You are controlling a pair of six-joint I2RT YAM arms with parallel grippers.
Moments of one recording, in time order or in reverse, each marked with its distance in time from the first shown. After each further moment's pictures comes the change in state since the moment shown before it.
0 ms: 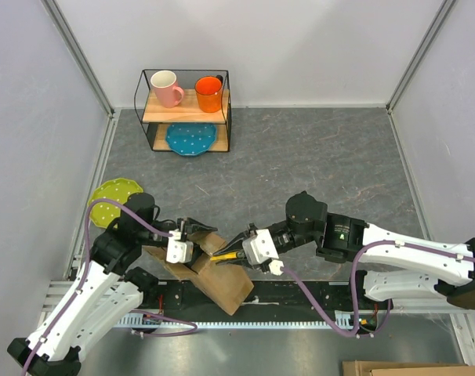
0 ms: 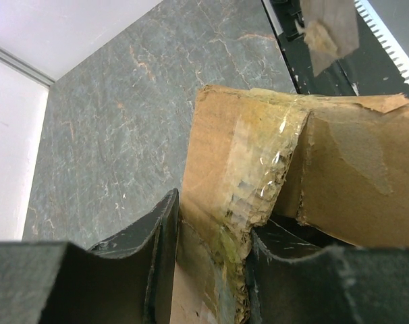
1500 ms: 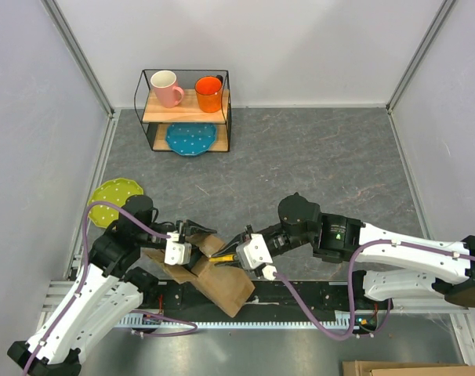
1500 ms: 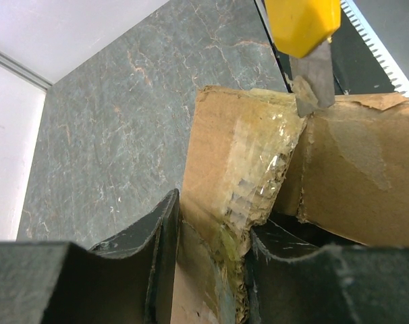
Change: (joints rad) left arm 0.000 -0.030 -0.011 -0.002 0.020 -0.028; right arm 0.009 0.032 0.018 -0.062 0.037 -0.065
